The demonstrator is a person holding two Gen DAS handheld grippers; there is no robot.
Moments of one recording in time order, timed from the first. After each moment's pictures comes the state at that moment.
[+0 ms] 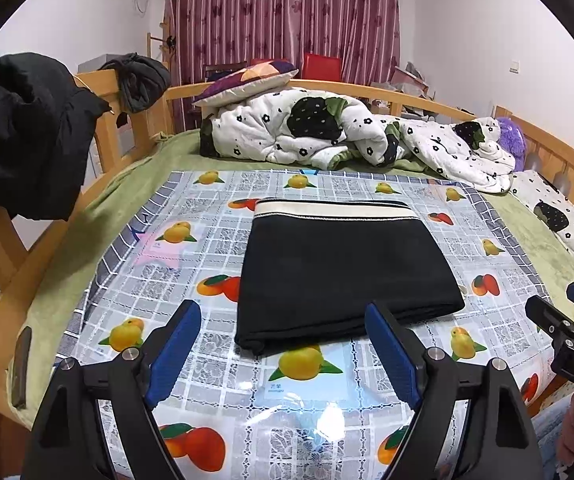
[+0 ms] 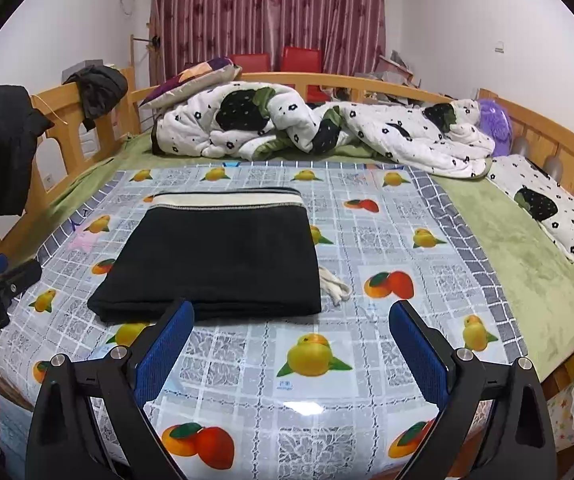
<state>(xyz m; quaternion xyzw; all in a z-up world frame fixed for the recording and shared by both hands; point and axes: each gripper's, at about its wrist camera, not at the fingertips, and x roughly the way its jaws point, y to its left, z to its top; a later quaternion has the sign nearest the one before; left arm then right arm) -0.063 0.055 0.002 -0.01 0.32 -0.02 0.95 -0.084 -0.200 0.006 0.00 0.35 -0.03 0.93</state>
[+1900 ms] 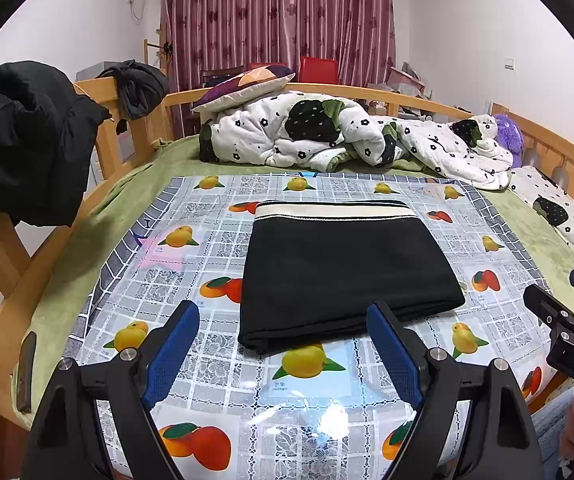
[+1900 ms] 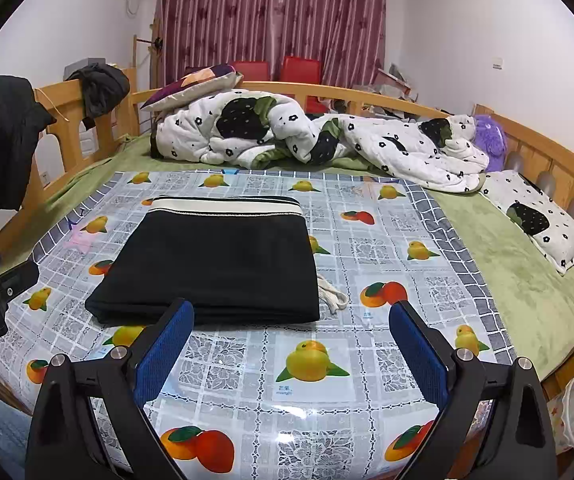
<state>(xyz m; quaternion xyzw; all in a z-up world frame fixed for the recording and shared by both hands) -0.073 0.052 0.005 0.00 0.32 -0.02 0.95 -0.089 -0.188 0.011 -0.02 0.34 -0.04 0.94</state>
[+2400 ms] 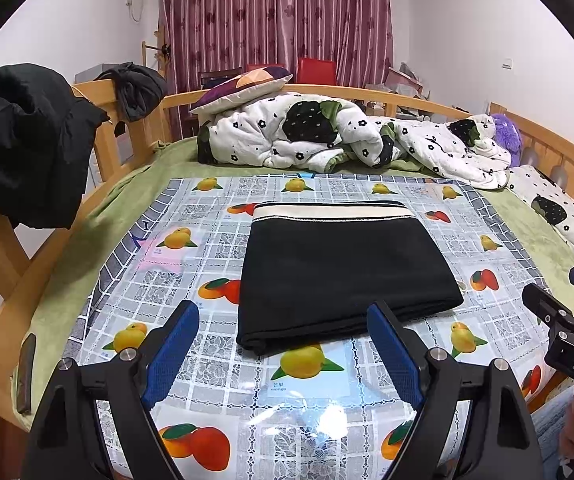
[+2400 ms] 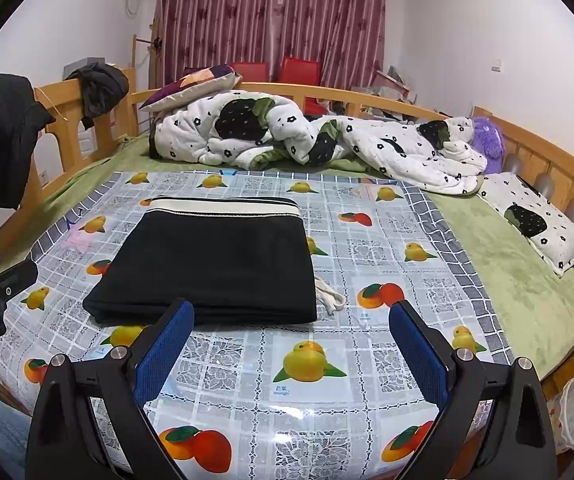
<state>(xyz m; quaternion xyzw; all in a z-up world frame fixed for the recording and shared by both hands) -0.074 0.052 0.004 0.00 0.32 -0.02 0.95 -0.090 -0.191 0.012 -0.03 0.33 -0.04 0.94</state>
